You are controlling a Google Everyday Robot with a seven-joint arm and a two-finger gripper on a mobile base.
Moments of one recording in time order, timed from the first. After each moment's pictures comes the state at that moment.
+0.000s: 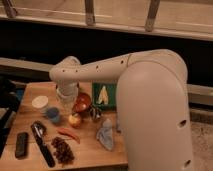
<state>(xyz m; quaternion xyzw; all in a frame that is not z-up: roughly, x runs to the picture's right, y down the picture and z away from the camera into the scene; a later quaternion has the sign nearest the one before) -0.191 0.082 0.749 -0.35 0.03 0.37 0.86</state>
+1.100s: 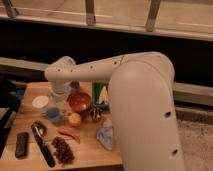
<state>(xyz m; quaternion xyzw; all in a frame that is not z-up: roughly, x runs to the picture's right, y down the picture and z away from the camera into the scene) -0.244 0.073 0.765 -0.35 -0.02 0.36 0.87</state>
